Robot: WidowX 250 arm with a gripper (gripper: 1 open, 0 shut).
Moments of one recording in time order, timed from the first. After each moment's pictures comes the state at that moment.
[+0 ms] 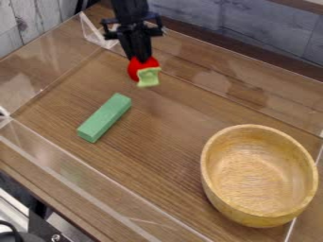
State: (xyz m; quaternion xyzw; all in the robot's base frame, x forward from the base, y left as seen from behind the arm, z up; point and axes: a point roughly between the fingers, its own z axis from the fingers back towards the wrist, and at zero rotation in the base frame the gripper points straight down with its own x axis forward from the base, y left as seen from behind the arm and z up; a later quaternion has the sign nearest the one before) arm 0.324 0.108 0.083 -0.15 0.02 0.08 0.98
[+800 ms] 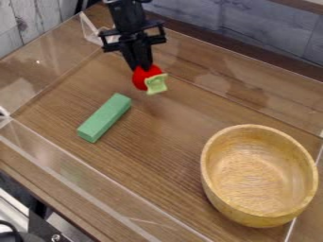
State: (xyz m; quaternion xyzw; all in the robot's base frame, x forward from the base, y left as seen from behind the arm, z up) arm 0.323 0.096 0.074 -0.16 0.01 0.16 0.97
